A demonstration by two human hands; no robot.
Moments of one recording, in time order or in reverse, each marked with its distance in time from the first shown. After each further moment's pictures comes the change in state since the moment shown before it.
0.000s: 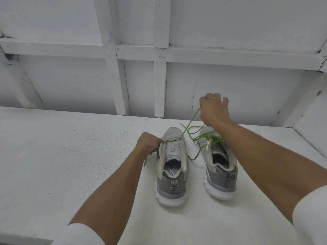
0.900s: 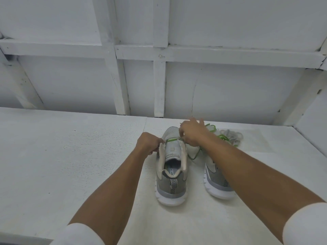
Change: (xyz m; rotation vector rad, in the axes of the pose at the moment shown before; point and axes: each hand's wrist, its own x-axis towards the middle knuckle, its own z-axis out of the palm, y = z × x) left_hand 0.001 -0.002 0.001 -0.013 0.010 -0.018; right_hand -0.029 -0.047 0.036 0.099 -0.410 -0.278
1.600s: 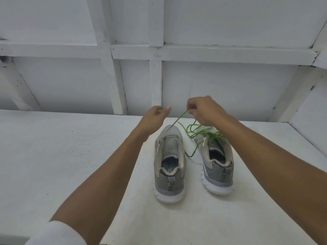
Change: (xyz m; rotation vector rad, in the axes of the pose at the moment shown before) left_hand -0.038 0.062 -0.016 0.034 -0.067 0.438; right_hand -0.042 0.029 -0.072 0.433 0.327 0.063
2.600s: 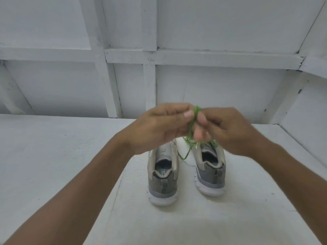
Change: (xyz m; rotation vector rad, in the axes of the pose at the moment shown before) left_hand -0.100 0.084 -0.013 -0.524 -0.871 0.515; right_hand -0.117 -0.022 -0.064 0.330 0.094 -0.389
